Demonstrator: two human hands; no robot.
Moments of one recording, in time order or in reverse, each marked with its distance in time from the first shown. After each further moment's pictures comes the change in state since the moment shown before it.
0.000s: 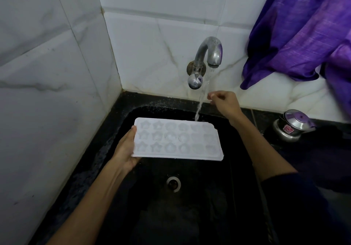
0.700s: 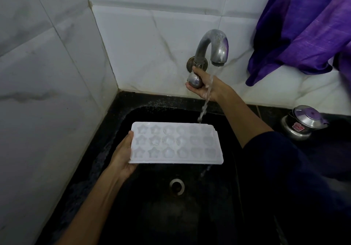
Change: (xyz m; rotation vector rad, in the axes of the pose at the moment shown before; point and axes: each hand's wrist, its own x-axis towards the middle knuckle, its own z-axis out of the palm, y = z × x) left_hand 0.019 -0.002 -0.008 0.005 -0.021 -0.012; right_hand 0.067 -0.045 0.043 0.835 -0.311 0.472
